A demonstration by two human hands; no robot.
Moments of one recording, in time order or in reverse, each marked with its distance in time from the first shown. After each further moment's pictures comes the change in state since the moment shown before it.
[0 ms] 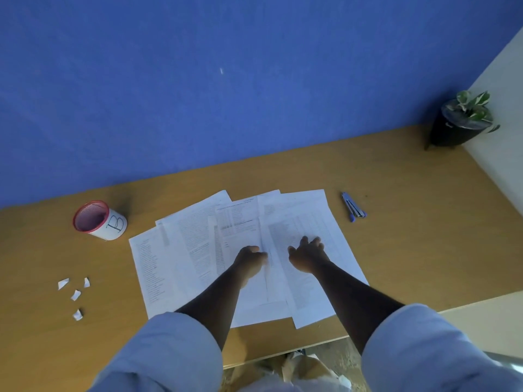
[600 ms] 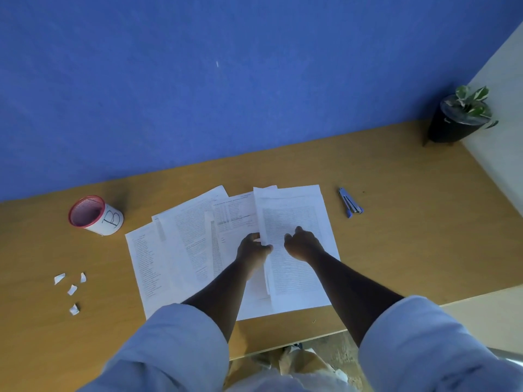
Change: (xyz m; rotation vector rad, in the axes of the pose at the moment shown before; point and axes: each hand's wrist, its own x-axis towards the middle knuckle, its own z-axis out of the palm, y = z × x) left_hand -0.007 0.014 0.018 -0.041 0.100 0.179; right_hand -0.017 -0.014 -0.022 0.145 0.039 -0.057
